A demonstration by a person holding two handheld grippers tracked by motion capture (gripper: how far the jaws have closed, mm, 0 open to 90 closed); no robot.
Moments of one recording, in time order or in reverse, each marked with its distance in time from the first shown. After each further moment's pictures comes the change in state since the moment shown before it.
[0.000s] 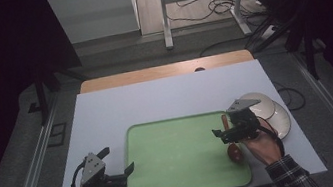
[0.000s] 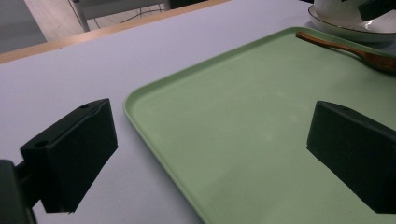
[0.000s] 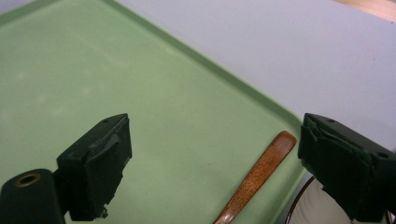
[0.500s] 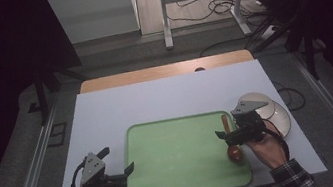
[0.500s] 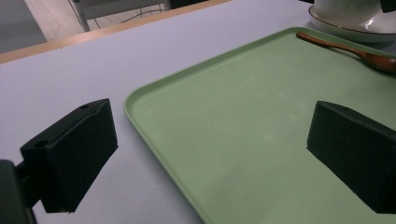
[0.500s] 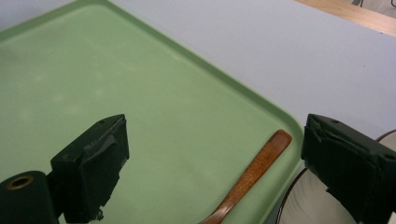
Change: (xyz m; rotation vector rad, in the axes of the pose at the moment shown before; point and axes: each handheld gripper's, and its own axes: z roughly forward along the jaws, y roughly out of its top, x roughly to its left) left arm 0.000 0.000 0.000 -0.001 0.001 0.000; right arm 0.002 -0.004 -0.017 -0.039 0.005 -0.010
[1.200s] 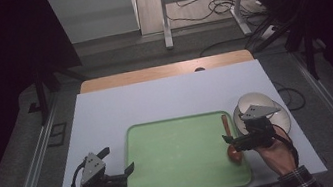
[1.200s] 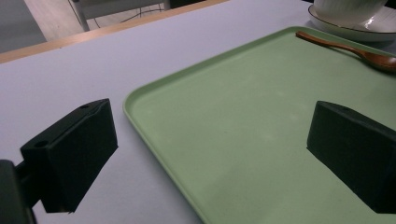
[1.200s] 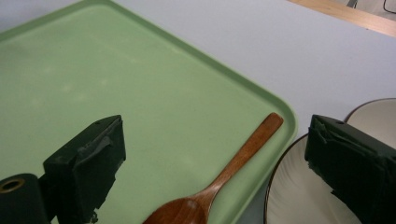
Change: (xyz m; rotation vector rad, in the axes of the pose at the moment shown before) left arm 0.000 0.000 0.000 0.001 -0.001 0.001; right arm 0.000 -0.016 -0.021 -0.025 -0.007 0.007
